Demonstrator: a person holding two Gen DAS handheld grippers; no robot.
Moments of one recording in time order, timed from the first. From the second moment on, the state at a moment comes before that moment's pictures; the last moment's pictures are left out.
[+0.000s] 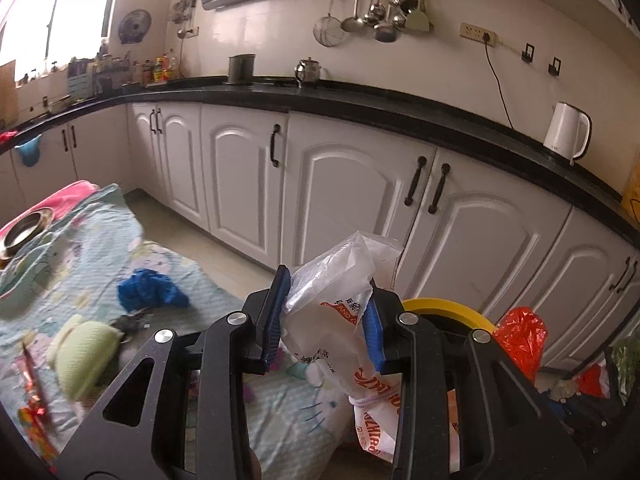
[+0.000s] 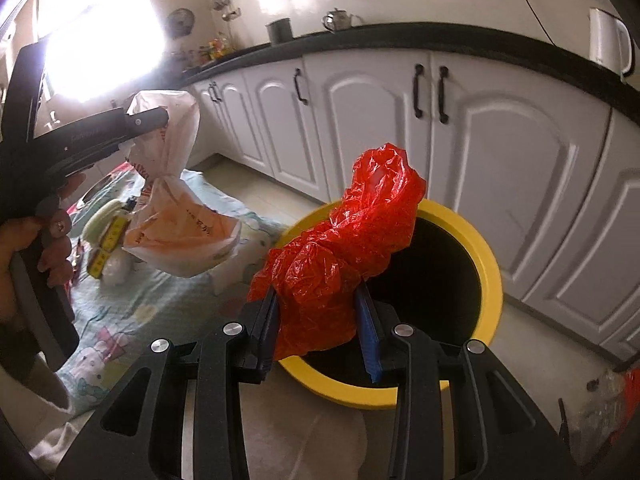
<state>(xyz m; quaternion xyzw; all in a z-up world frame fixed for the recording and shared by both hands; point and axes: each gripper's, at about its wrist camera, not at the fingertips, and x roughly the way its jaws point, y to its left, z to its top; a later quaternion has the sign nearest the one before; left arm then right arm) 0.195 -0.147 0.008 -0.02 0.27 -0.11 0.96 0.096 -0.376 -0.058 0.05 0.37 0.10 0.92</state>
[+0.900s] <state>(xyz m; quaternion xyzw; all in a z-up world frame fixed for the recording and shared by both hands) 0.228 -0.182 -0.027 -0.07 0.34 -0.17 0.92 0.093 -0.419 -0.071 0.09 0.37 0.01 0.93</state>
